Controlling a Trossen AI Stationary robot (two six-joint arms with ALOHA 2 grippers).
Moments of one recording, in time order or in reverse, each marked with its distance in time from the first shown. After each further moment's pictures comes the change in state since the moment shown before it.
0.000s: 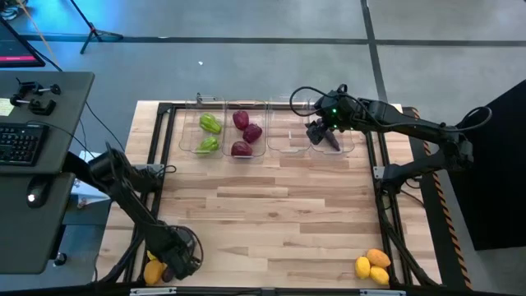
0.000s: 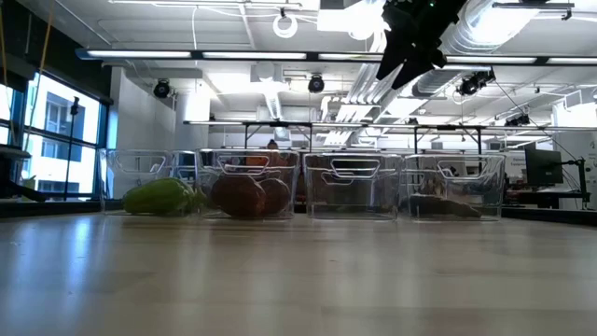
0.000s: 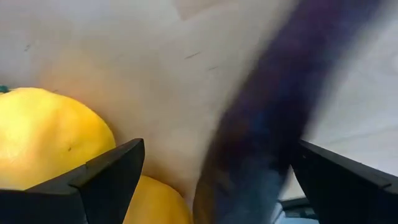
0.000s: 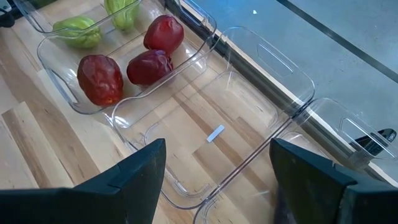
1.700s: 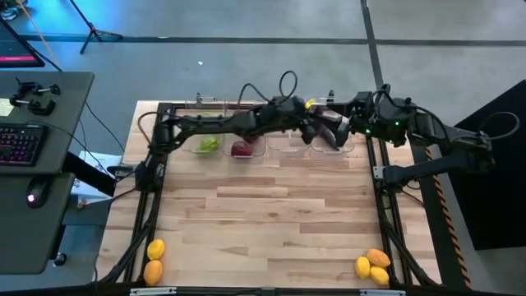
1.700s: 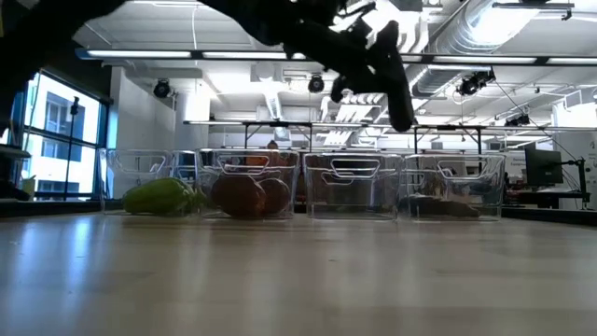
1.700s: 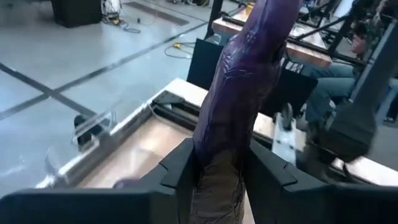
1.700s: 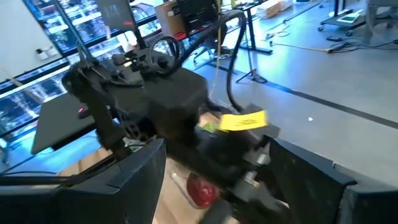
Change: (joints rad) left arm 1.196 0.392 0.853 0.711 -0.408 1.840; right arm 0.277 -0.300 0.000 0.270 0.173 0.132
